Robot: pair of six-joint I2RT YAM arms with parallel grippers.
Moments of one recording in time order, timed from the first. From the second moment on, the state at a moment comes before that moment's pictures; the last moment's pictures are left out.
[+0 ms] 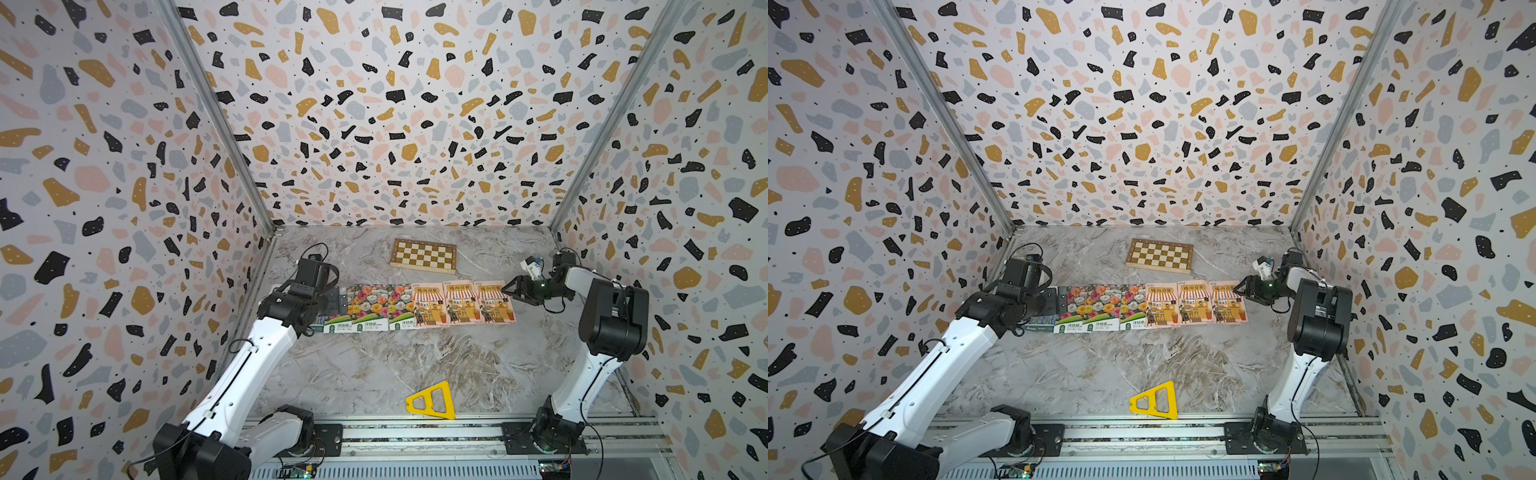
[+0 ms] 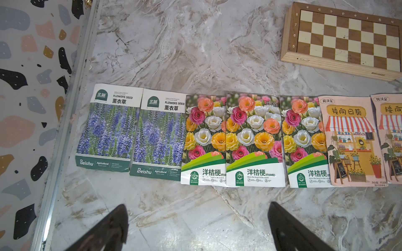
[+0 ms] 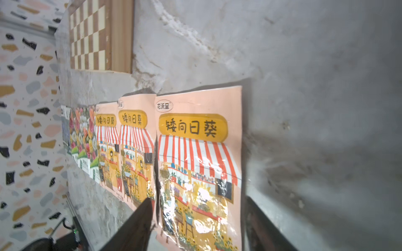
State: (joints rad) left arm -0.27 1.12 1.05 -0.85 -0.20 -0.27; right arm -0.24 1.96 1.29 -0.65 -0.70 -0.10
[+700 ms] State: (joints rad) left arm -0.17 1.18 1.00 -0.45 -0.40 -0.32; right arm -0.09 1.46 0.99 -0.14 -0.03 0.16
